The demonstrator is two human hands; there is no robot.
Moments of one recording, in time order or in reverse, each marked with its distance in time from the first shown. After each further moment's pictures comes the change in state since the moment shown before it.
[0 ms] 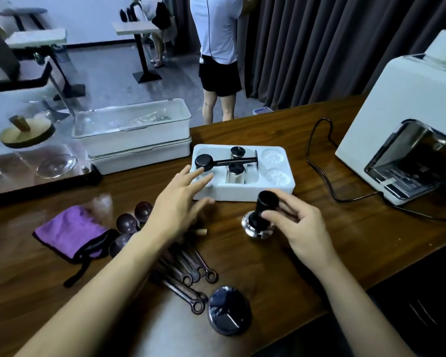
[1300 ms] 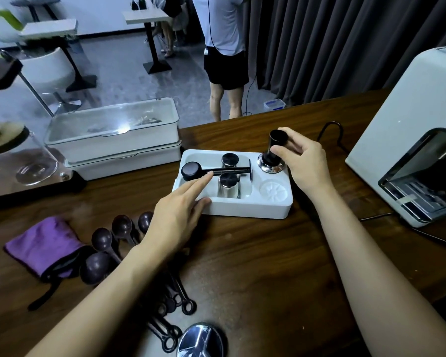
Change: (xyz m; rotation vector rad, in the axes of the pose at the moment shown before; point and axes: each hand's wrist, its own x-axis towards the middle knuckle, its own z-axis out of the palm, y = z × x) left_hand 0.028 0.014 0.036 0.032 0.142 -0.051; right_hand 0.173 0.014 -0.049 -0.255 0.121 -0.103
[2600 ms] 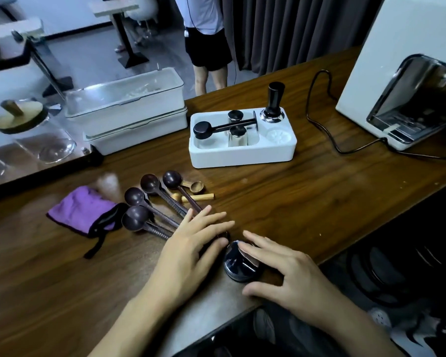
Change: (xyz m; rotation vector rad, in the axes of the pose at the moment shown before) left_hand -0.164 0.011 -0.055 -0.272 -0.262 0.149; right_hand -0.307 -0.036 0.049 -0.256 -0.537 0.006
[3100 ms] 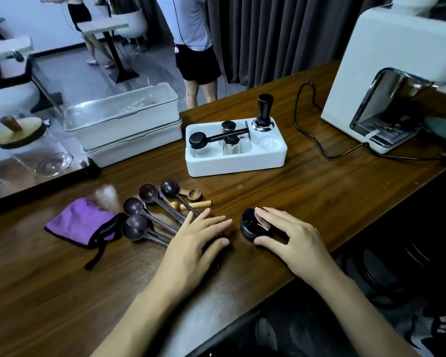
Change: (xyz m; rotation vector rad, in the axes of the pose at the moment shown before) left_hand 0.014 -0.013 0.005 0.023 -0.048 0.008; right_hand 0.027 0.024 -0.015 -0.112 0.369 0.097
